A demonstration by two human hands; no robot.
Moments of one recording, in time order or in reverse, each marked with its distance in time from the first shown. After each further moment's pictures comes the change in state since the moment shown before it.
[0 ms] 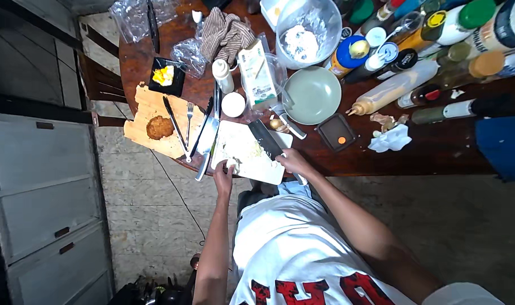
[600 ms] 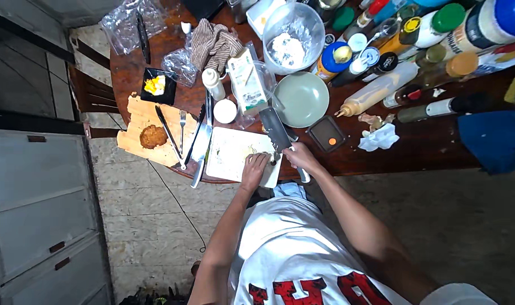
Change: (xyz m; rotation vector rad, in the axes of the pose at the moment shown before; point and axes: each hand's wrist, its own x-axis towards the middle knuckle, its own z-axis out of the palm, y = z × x) left_hand -0.002 0.096 0.076 0.332 -0.165 0.868; right_hand -0.001 0.014 -0.041 0.258 0.141 0.012
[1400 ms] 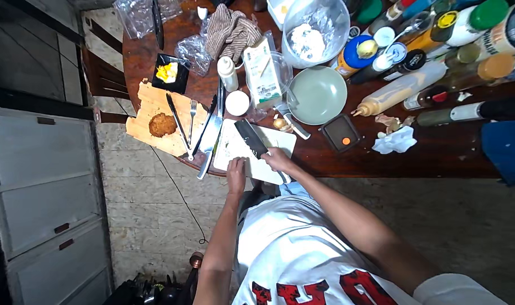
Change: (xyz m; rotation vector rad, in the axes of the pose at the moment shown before) left_hand -0.072 -0.051 -0.014 -0.097 0.111 -0.518; right_hand 0.016 -0.019 0.097 -0.215 -0.241 -0.061
